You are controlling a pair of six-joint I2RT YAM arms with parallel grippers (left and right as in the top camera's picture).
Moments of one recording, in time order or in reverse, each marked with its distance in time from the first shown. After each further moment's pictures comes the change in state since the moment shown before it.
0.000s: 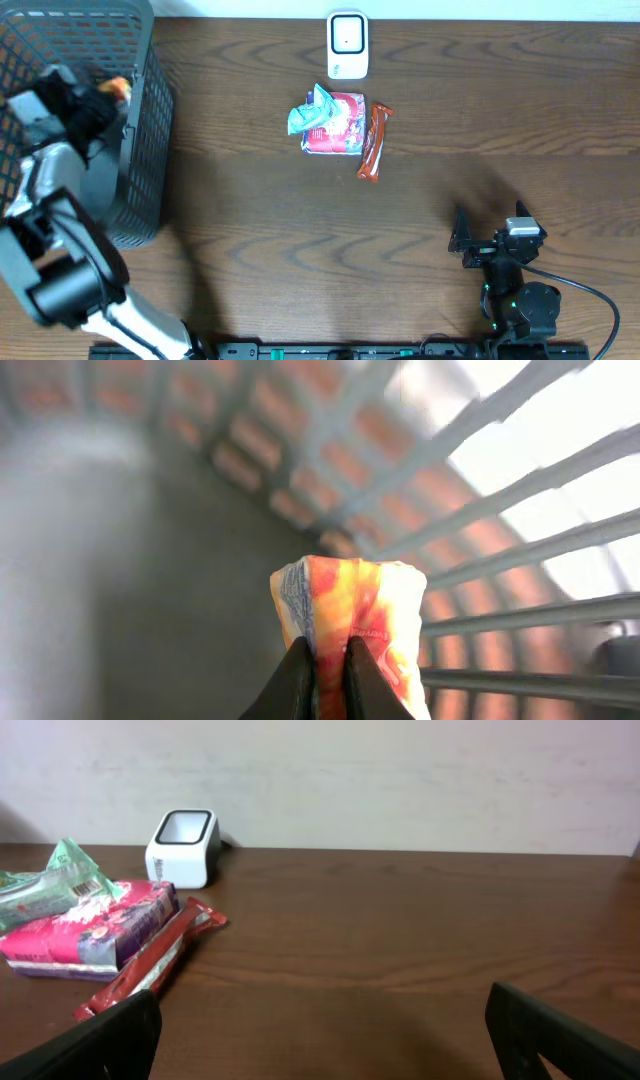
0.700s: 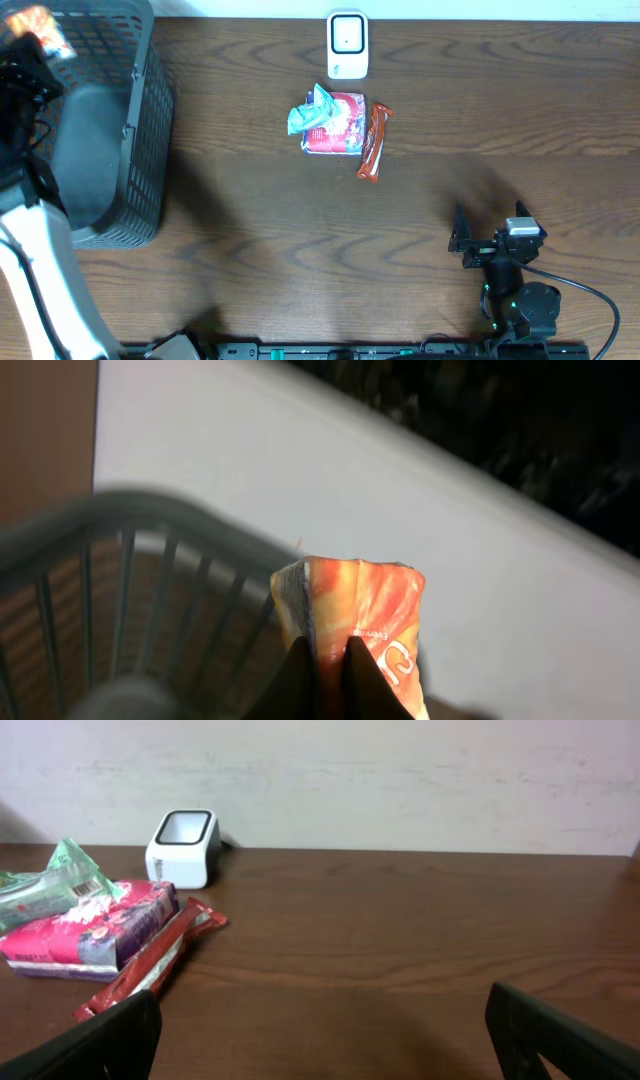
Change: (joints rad) left arm 0.023 -0.552 0.000 -0.015 -0.034 -0.020; right arm 0.000 0.000 0.000 0.000 0.000 0.000
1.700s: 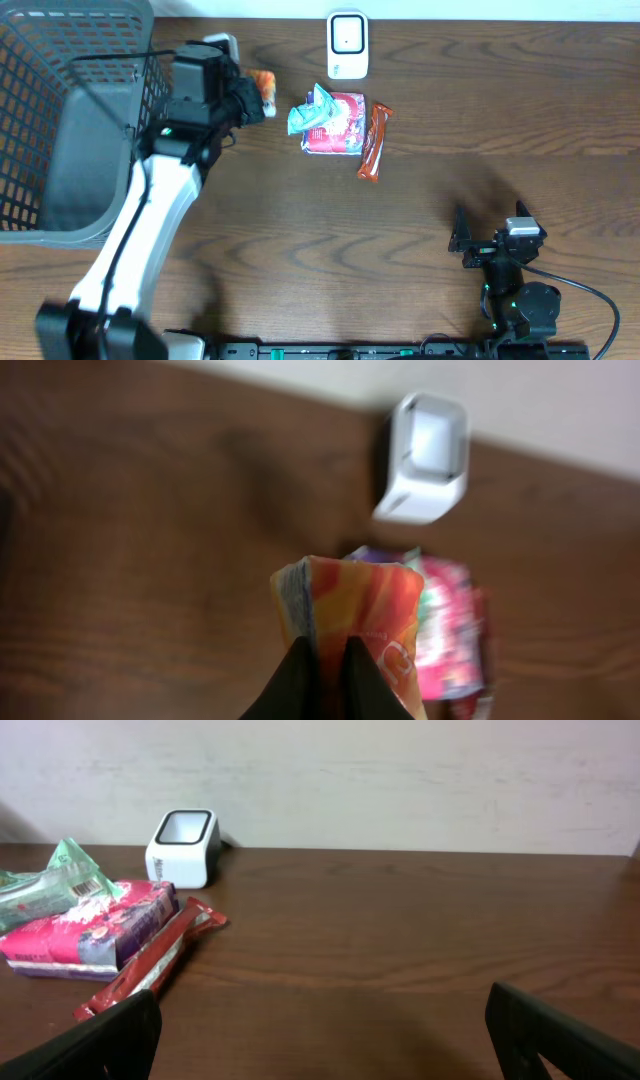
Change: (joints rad) left arm -0.747 0.184 0.000 -0.387 -0.338 0.034; right arm 0.000 0.000 0.000 0.000 0.000 0.000
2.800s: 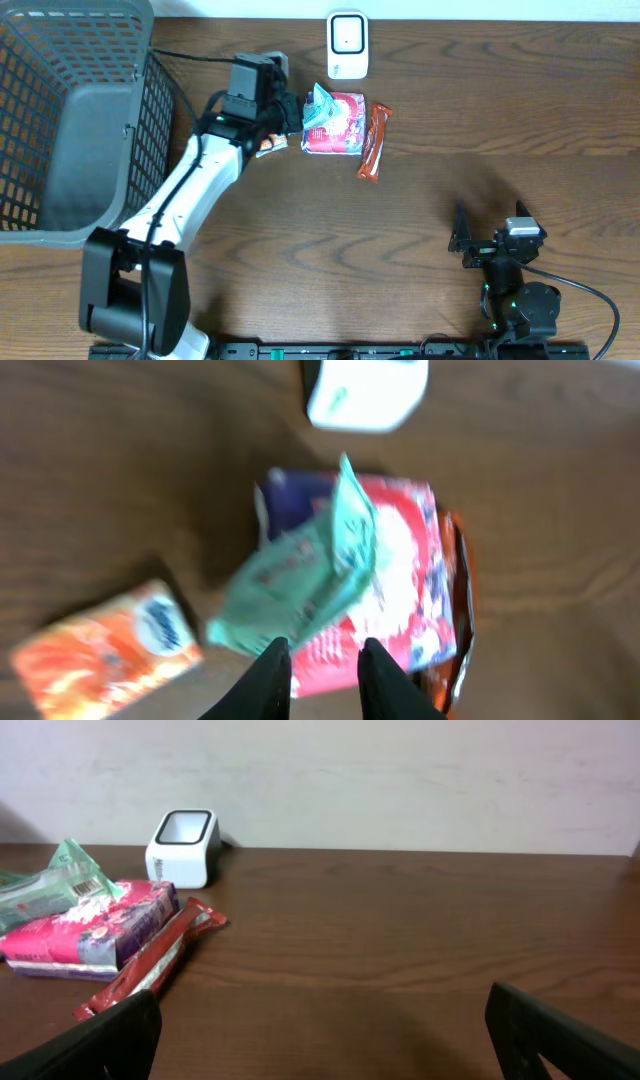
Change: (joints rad) left arm -0.121 0.209 0.000 0.098 0.100 -0.026; right arm 0.000 0.000 0.000 0.000 0.000 0.000
